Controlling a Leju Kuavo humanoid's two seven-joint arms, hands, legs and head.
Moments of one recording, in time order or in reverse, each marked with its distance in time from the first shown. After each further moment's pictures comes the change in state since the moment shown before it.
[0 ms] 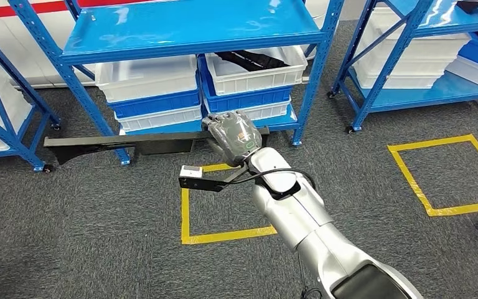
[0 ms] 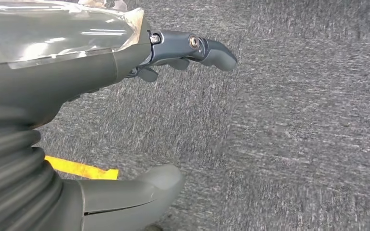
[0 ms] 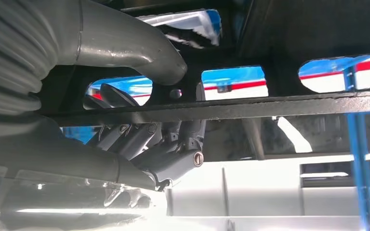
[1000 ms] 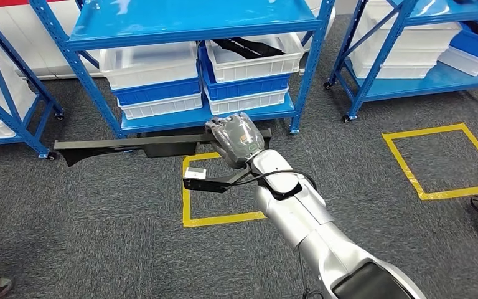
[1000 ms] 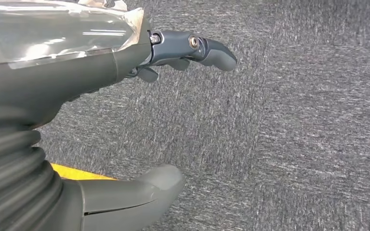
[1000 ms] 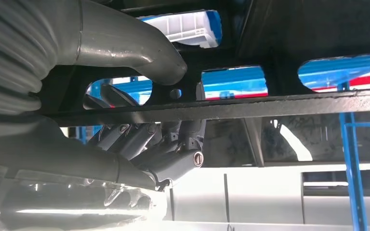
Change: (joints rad) left arm -0.004 0.000 0.004 0.000 -0.013 0.014 0.000; right arm -0.005 -0.006 0.004 0.048 -0.011 -0.021 -0.002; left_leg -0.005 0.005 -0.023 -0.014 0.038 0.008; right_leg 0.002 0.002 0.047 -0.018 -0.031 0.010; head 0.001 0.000
